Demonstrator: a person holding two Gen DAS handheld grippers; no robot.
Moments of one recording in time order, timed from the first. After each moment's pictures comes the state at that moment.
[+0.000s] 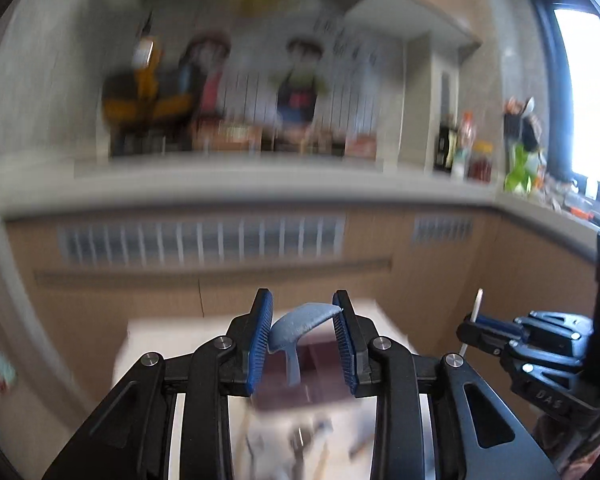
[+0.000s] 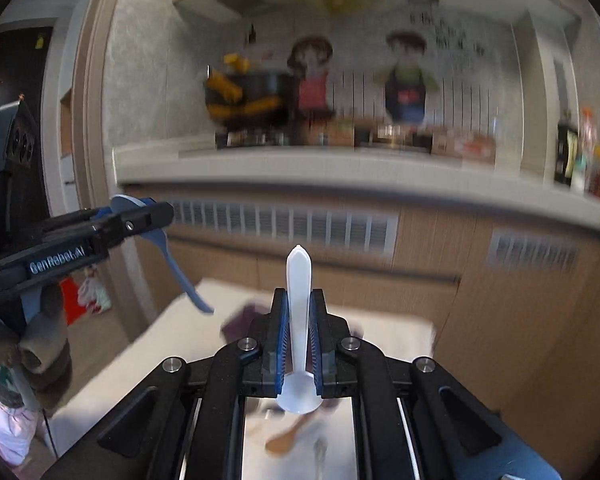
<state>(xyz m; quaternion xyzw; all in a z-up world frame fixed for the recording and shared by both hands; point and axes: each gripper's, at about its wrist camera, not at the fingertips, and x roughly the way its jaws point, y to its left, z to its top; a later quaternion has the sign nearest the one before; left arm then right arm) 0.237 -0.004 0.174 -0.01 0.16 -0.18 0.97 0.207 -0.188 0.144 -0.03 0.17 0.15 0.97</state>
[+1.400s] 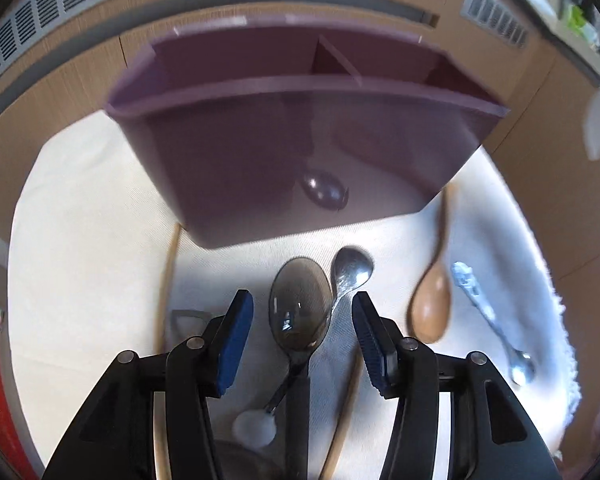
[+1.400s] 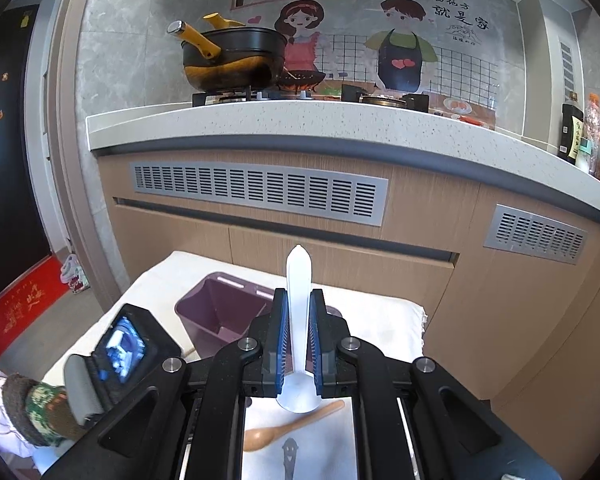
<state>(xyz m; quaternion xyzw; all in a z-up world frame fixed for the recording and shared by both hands) 0.337 -0.062 -0.076 0.05 0.52 -0.18 0.84 0.256 -0.202 0.088 -0.05 0.24 0.13 0.96</state>
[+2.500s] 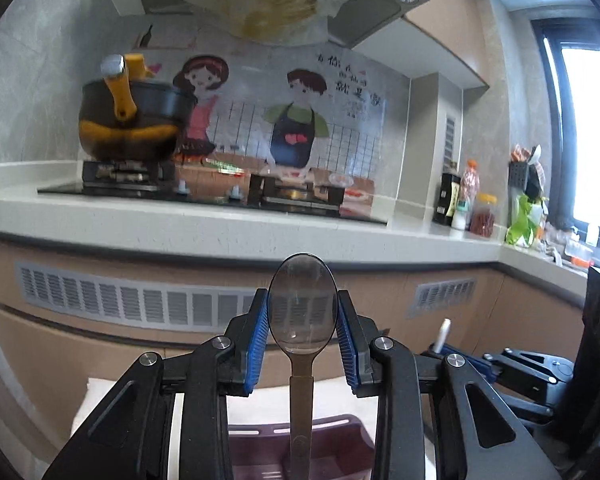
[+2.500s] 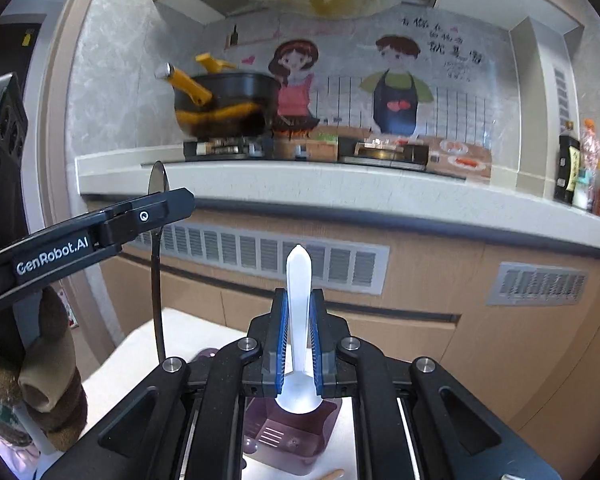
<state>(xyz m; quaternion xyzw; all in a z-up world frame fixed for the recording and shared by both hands) 0.338 -0.023 0.180 -0.06 0.12 -0.20 0.97 0.306 -0.183 0.118 -0.04 0.17 0.12 0.98</state>
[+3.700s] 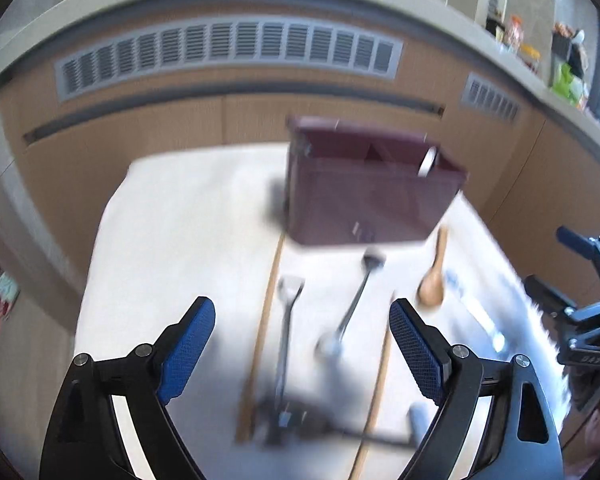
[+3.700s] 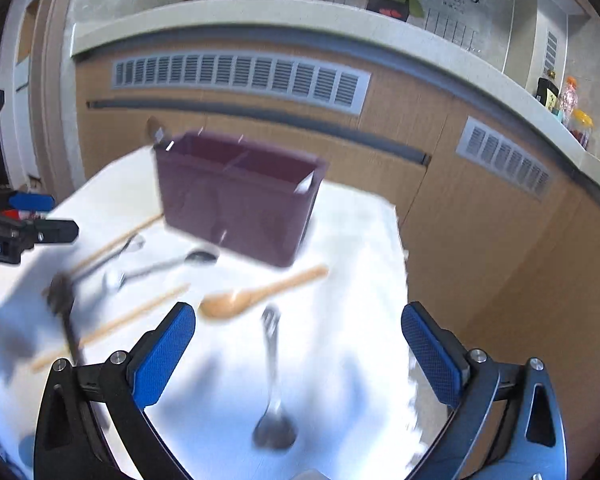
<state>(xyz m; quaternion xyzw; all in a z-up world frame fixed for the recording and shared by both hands) 0.245 0.036 -0.017 0.00 0.40 -0.14 0.91 0.181 -0.185 -0.022 -0.12 0.32 0.04 0.94</state>
